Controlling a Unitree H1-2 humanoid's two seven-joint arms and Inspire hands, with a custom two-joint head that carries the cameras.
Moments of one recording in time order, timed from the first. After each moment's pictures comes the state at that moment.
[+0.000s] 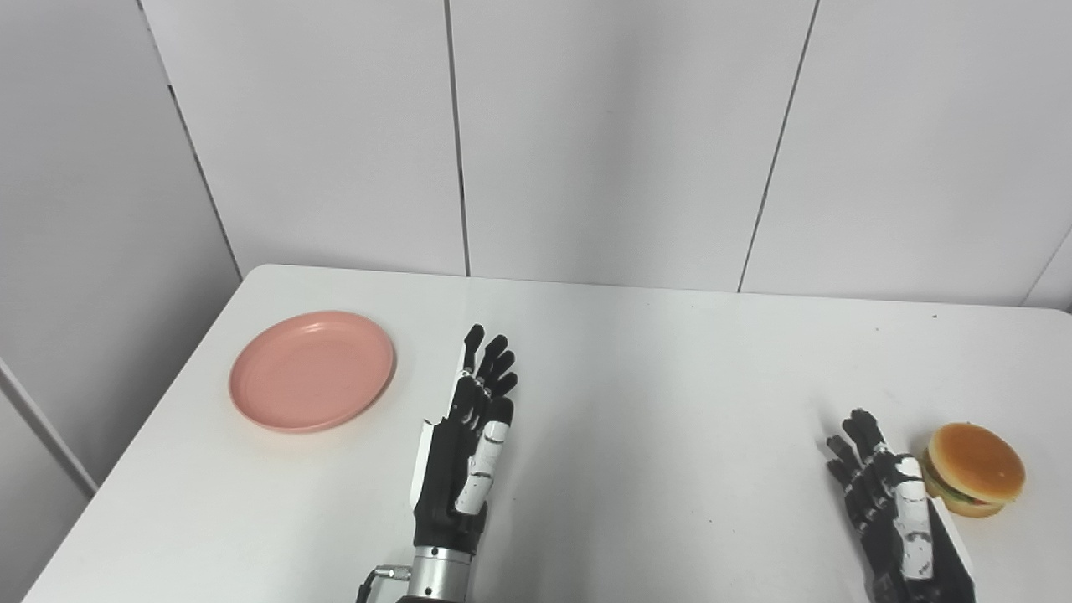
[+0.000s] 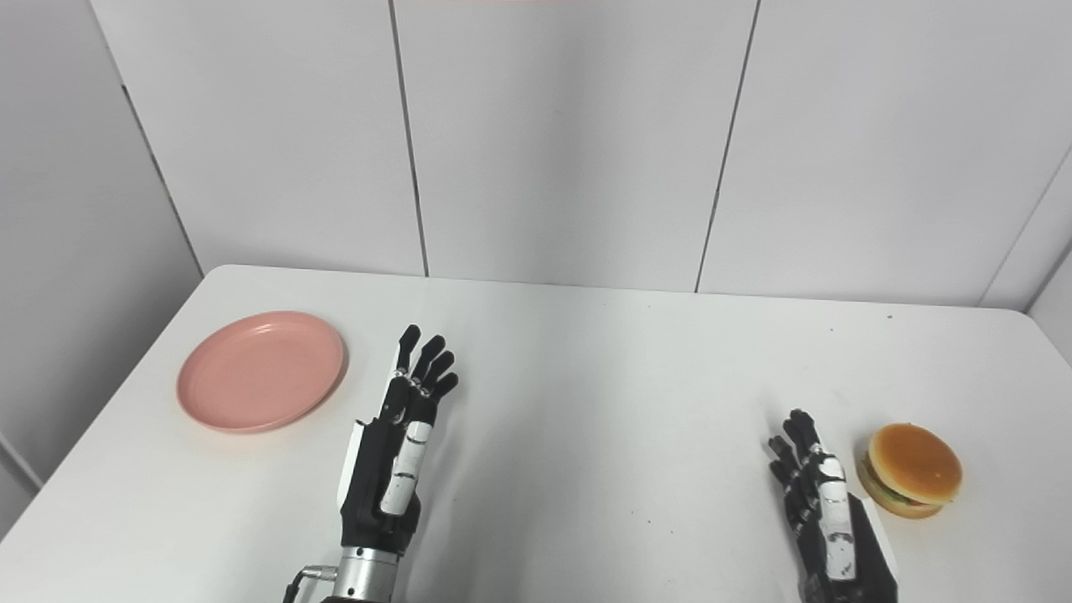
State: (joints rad) left arm -0.09 -0.15 -0.10 0.13 0.05 -0.42 0.02; right arm 0.01 -0.16 -0.14 -0.04 0.29 -0.02 0.17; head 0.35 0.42
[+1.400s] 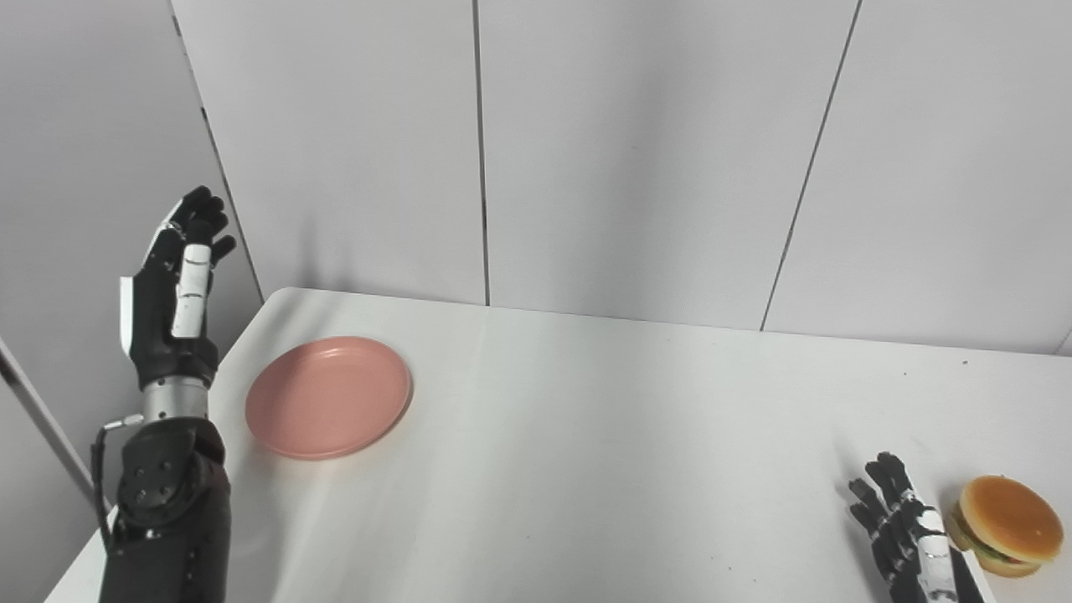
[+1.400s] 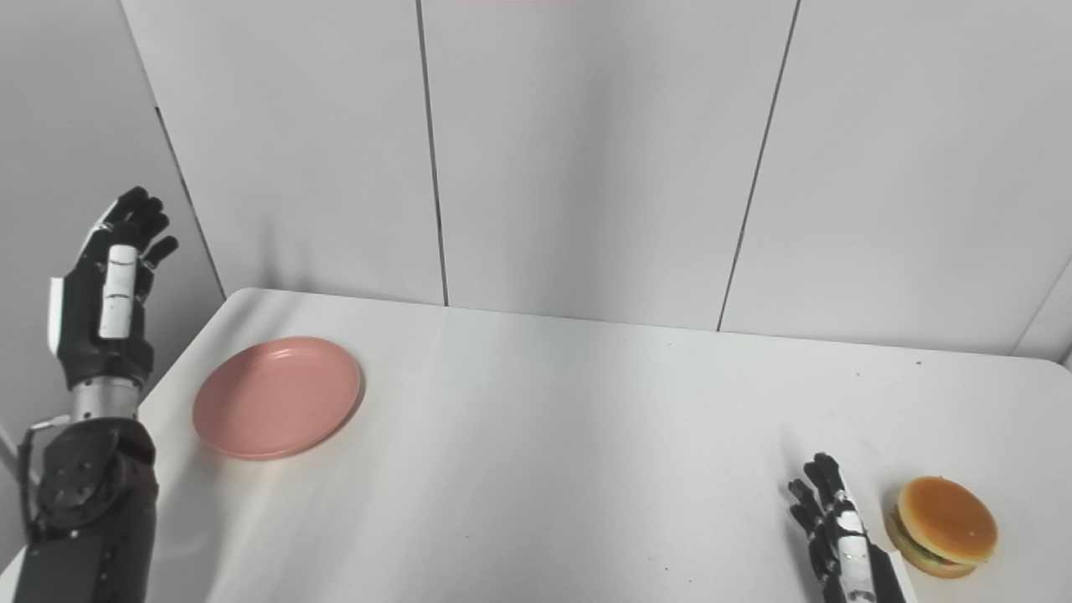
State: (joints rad) left arm -0.48 0.33 0.37 0.23 -0.17 -0.15 0.10; right arm 0.01 -0.15 -0.12 -0.06 0.23 -0.05 0.16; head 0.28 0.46
